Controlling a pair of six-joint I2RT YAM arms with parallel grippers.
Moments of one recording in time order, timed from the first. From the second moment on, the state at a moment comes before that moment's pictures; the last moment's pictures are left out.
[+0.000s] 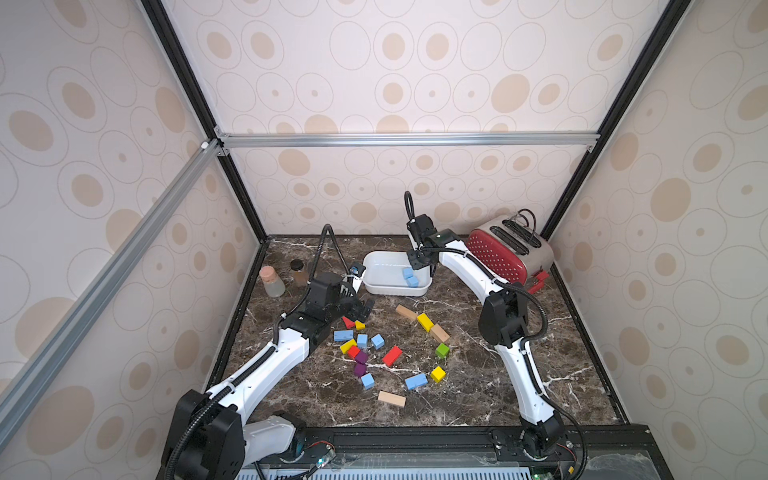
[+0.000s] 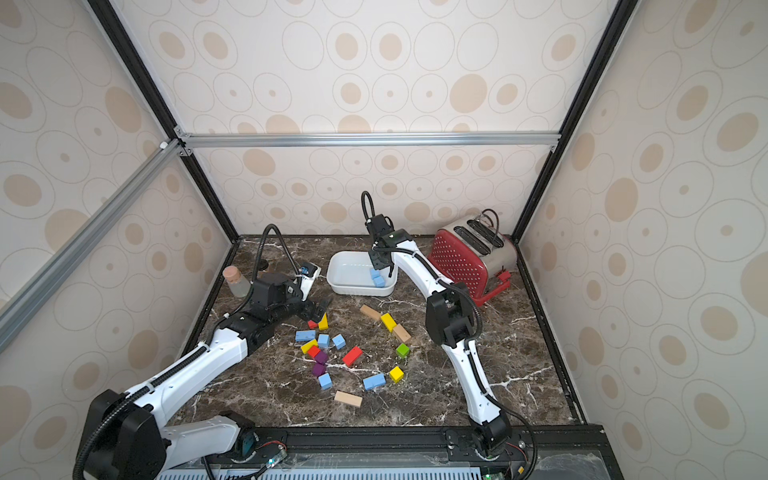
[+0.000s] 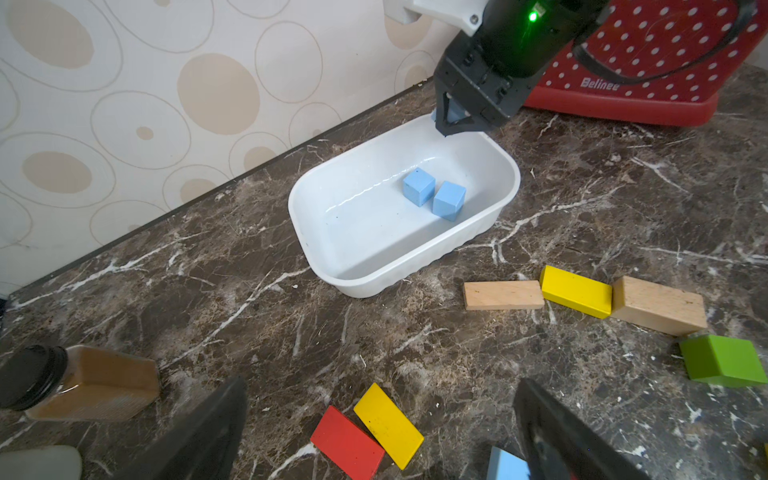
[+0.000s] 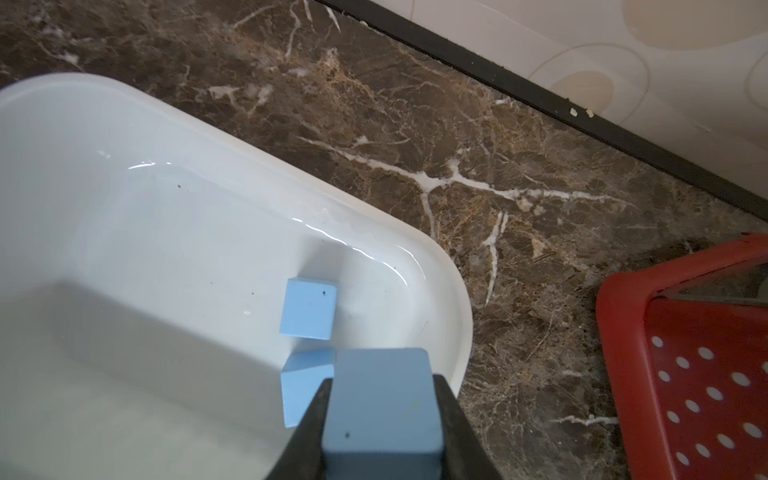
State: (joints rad) left arm -0.40 1.22 0.81 -0.12 0.06 0.19; right arm 0.51 2.44 2.36 -0.93 0.21 0.07
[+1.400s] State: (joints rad) left arm -0.39 1.19 0.79 -0.13 0.05 0.19; right arm 0.52 2.62 2.45 -0.91 0.24 0.12
